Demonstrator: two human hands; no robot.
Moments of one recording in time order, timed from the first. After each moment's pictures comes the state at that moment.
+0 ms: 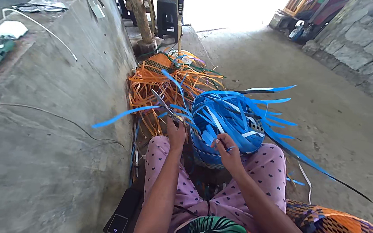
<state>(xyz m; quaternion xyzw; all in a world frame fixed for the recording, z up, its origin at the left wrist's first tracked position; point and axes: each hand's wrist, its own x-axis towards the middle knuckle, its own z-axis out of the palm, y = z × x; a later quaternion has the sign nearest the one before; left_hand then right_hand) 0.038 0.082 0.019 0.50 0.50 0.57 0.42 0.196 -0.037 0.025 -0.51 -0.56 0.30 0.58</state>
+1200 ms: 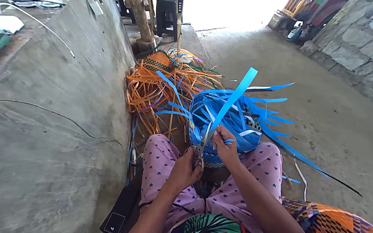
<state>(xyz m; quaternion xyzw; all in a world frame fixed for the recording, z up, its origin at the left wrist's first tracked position) 0.006 -0.030 0.035 0.78 0.42 0.19 0.42 0.189 -0.016 0.045 -0.39 -0.57 0.30 0.66</state>
